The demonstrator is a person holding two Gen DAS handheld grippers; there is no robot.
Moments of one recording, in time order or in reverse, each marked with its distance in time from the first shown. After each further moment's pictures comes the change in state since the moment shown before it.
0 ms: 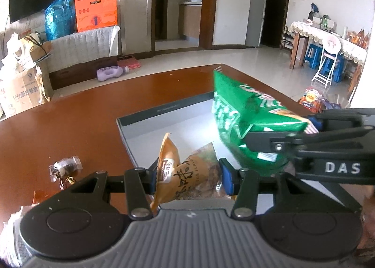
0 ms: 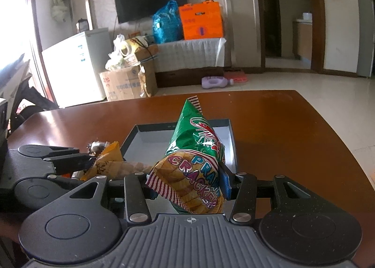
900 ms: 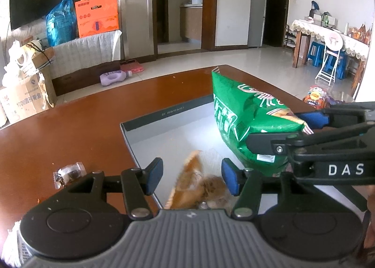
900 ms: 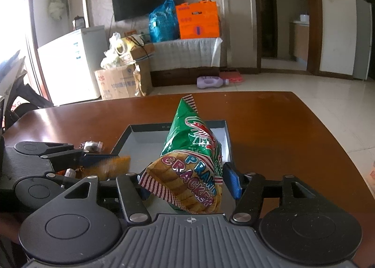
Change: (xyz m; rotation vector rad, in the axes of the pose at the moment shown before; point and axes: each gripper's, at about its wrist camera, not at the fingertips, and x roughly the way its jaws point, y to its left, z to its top) left arm 0.014 -0.001 0.002 0.029 -0.014 0.029; right arm 0.006 0.008 0.006 -0.018 0.001 -0.024
